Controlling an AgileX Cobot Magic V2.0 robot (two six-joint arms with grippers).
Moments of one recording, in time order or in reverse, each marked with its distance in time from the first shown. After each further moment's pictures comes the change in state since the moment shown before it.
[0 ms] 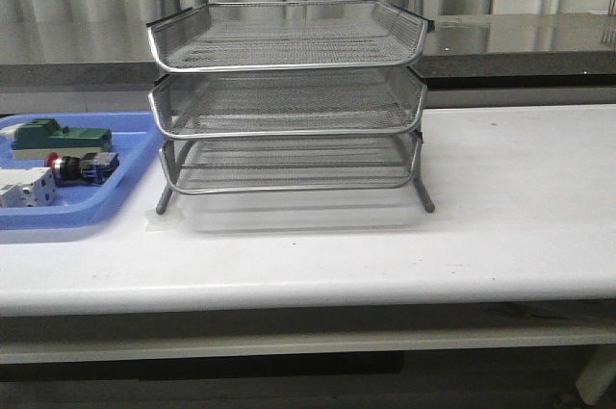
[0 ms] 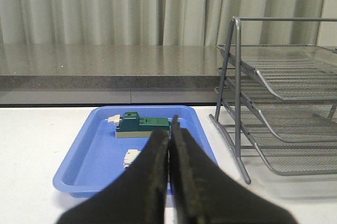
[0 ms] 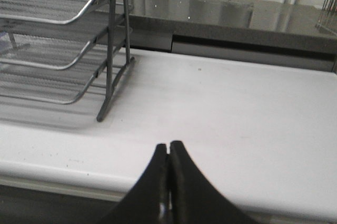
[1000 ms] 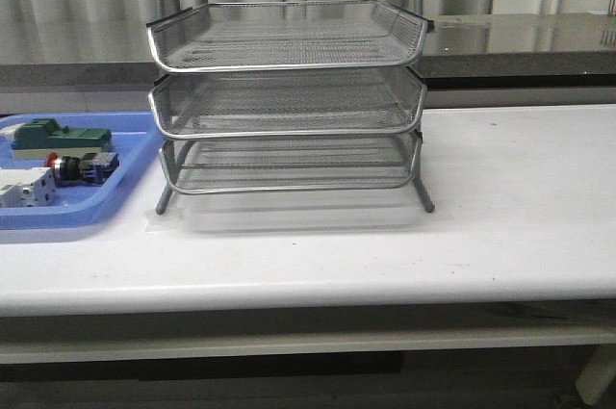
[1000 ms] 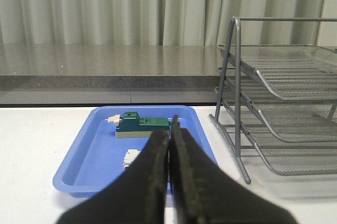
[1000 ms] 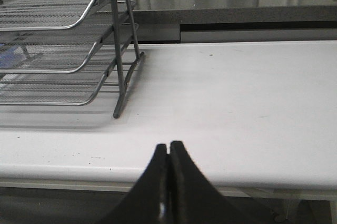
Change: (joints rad) left arm 0.000 0.000 0.000 0.000 0.000 0.000; right arm 0.000 0.000 0.000 0.101 0.042 0.042
